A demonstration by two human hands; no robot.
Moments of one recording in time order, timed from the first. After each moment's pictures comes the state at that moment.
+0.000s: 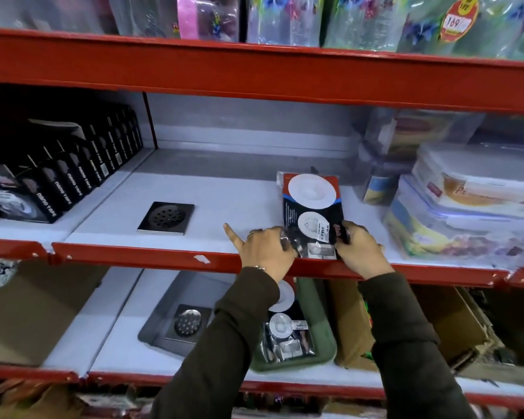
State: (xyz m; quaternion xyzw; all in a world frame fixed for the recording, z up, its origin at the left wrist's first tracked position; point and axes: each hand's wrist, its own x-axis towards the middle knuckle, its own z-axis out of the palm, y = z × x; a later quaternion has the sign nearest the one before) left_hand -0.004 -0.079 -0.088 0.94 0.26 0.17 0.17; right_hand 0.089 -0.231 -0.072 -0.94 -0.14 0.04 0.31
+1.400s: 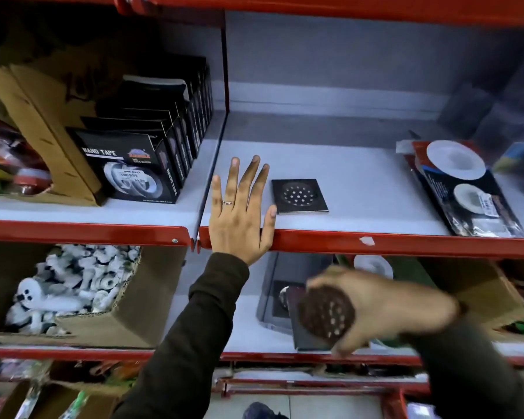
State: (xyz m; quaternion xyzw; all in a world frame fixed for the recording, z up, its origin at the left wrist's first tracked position) left_hand -0.134 0.234 -0.134 0.91 0.13 0.38 -0.06; right_hand -0.110 -0.009 -0.088 -0.83 -0.43 0.33 0.11
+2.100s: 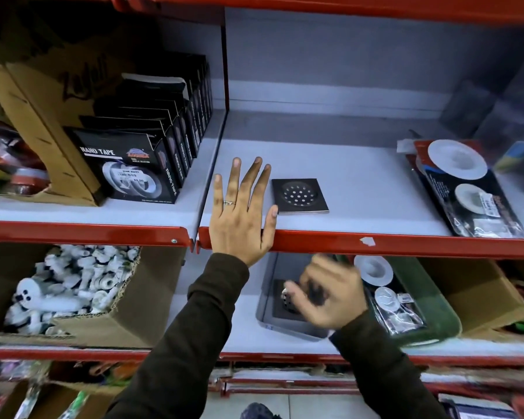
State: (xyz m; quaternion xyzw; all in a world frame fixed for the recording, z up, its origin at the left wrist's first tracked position) left_hand -0.133 0.235 -0.135 0.92 0.12 0.38 -0.06; right_hand -0.121 0.036 -0.170 -0.76 -0.47 -0.24 0.39
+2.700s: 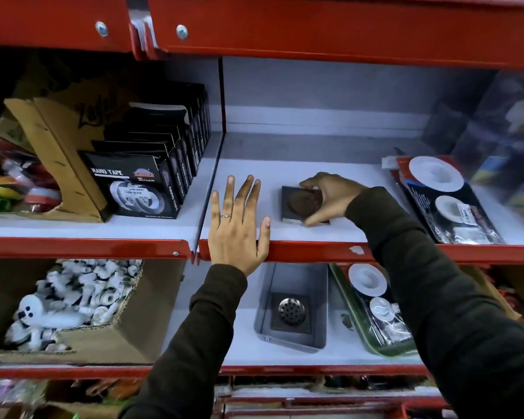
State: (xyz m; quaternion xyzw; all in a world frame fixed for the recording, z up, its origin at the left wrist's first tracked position) left_hand -0.138 0.231 -0.128 0.92 0.15 0.35 -0.04; right_hand 0.023 0.067 -0.040 -0.91 -0.38 0.11 0.12
